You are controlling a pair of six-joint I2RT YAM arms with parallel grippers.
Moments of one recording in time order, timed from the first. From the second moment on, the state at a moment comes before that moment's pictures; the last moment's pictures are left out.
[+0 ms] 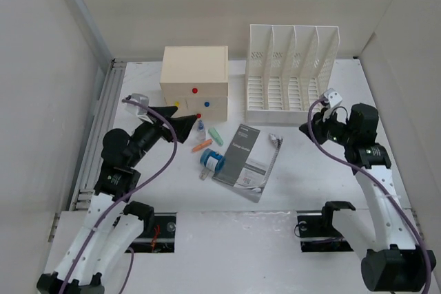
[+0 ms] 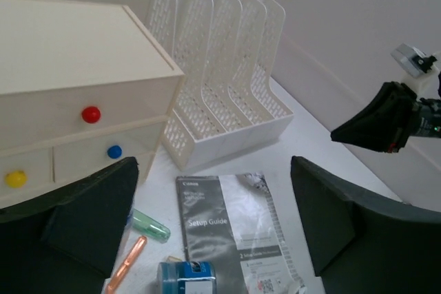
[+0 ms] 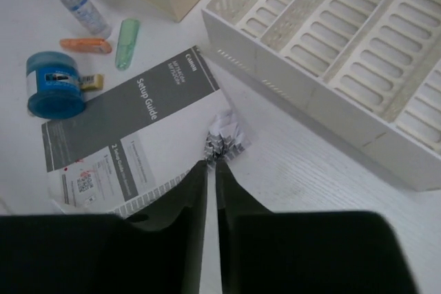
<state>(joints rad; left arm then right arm) -0.31 0.57 0.65 0.07 0.33 -0.45 -0.02 0.82 0.80 -0.44 -0.67 -0.22</state>
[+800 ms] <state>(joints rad) -0.41 0.89 0.61 0.10 0.45 -0.54 0.05 1.44 0.67 -0.16 -0.79 0.08</state>
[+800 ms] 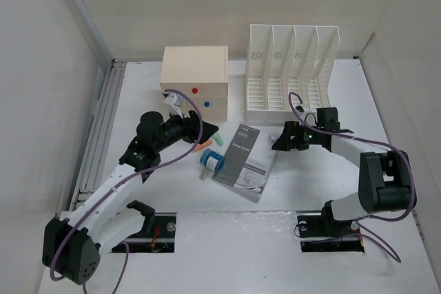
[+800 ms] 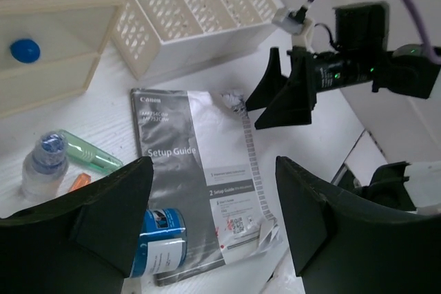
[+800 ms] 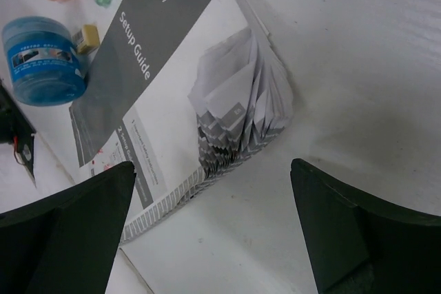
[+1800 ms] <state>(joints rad) -0.77 1.67 0.66 0.49 0.13 -0.36 0.12 1.61 0.66 0.14 -0.75 0.21</state>
